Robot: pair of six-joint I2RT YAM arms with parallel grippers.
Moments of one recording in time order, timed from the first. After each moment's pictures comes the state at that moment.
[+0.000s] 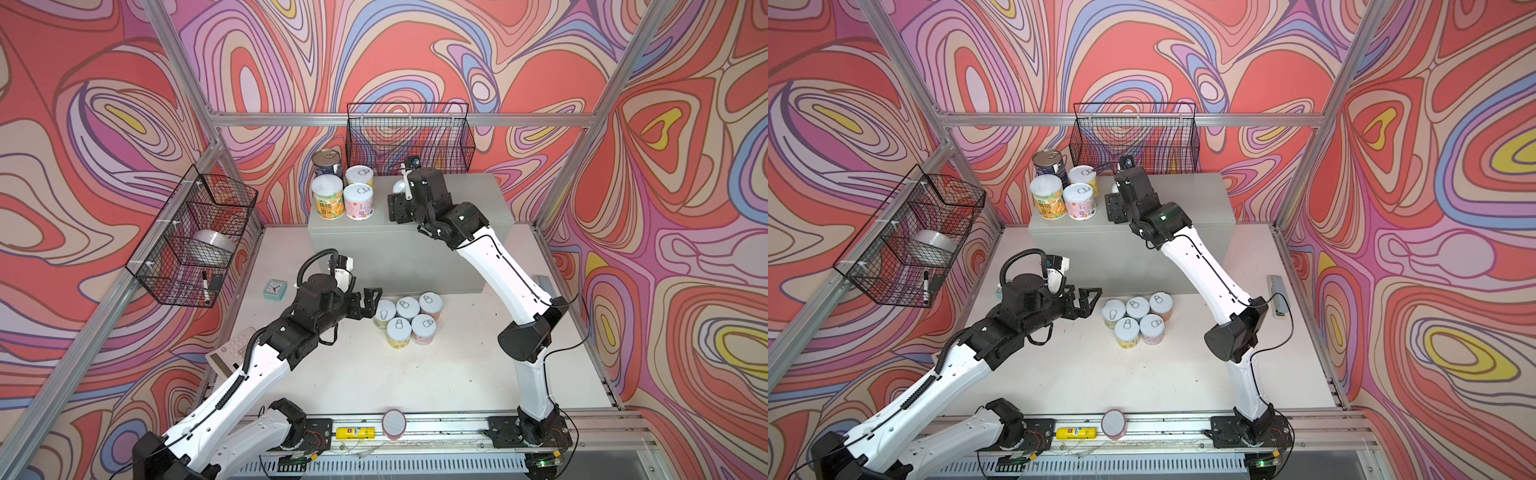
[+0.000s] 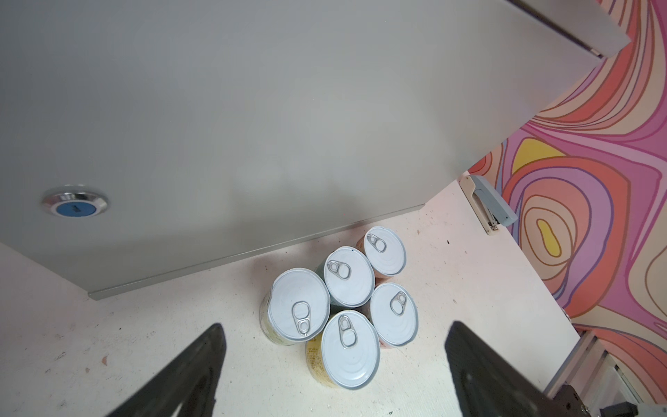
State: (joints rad) left arm -0.54 0.95 0.84 -0.33 0.06 -0.44; right arm 0.67 2.08 2.47 -0.82 0.31 0.20
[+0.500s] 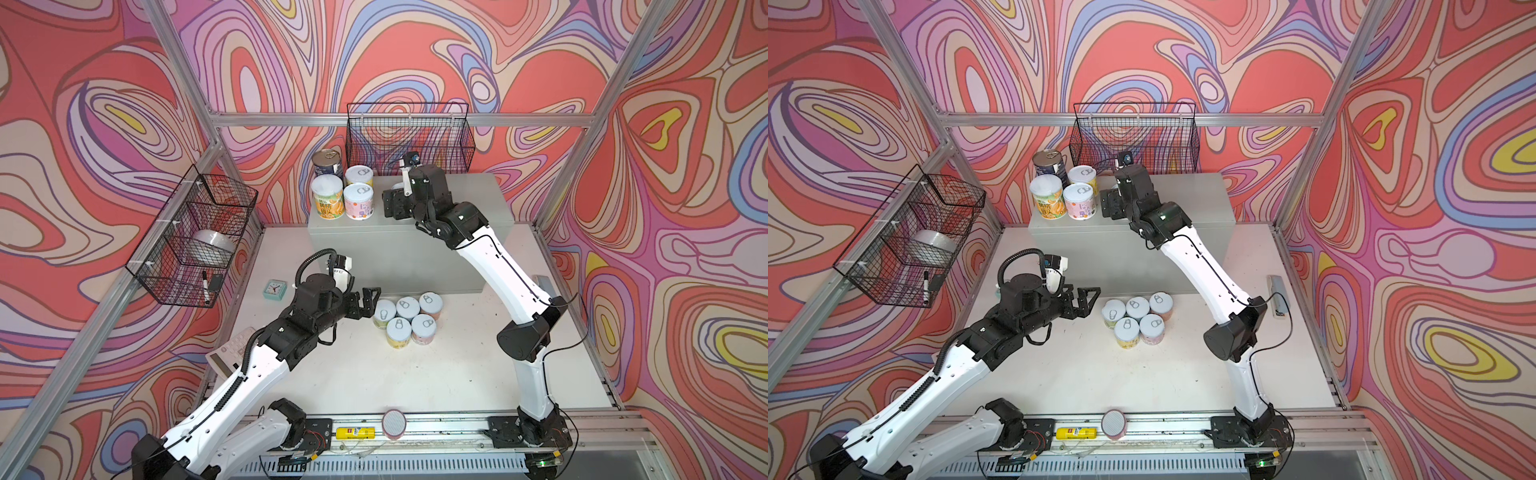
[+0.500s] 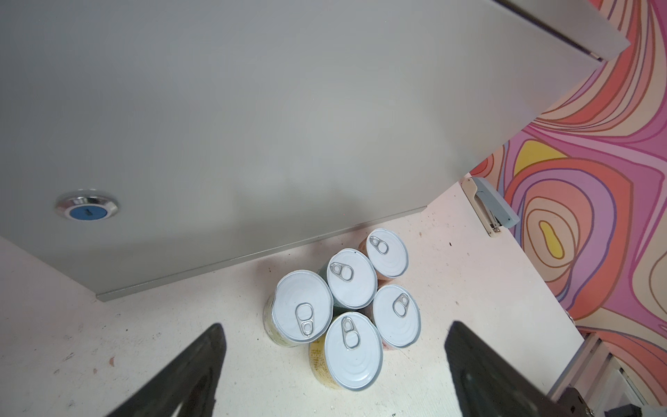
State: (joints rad) left arm -0.54 0.95 0.84 -0.34 0.06 -0.43; right arm 0.67 2.09 2.49 -0.76 0.28 0.19
